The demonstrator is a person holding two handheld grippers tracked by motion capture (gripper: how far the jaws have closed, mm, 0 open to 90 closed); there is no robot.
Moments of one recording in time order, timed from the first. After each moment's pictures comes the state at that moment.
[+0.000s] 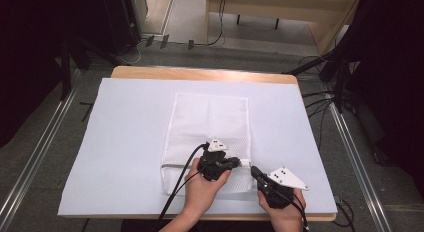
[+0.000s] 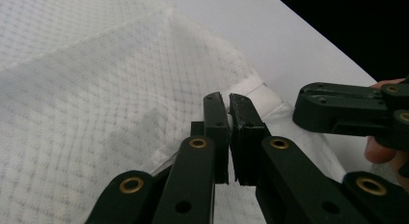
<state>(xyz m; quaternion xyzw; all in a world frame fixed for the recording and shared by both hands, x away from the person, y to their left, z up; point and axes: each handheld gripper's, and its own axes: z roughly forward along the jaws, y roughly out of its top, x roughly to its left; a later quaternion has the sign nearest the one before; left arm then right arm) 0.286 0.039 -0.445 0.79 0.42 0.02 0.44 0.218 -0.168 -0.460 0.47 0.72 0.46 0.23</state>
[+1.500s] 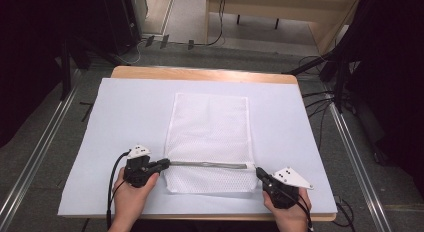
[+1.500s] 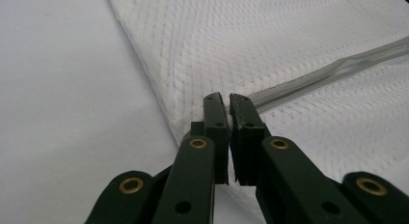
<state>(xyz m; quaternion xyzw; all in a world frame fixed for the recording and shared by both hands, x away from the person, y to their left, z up) 0.258 0.221 -0.453 0.75 0.51 0.09 0.41 0.218 -0.180 -0.462 0.48 0.73 0.44 0.22</state>
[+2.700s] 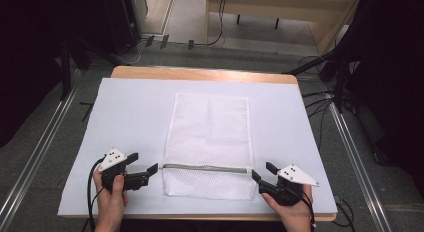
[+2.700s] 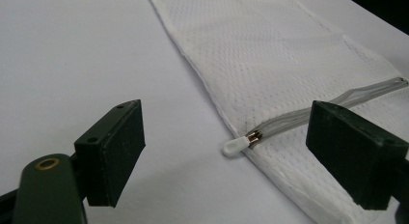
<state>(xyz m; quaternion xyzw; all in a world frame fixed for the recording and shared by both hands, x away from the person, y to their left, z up) 0.237 0.266 -0.447 0.72 0.50 0.17 0.46 0.227 -0.194 -0.462 0.47 0.72 0.47 0.20</state>
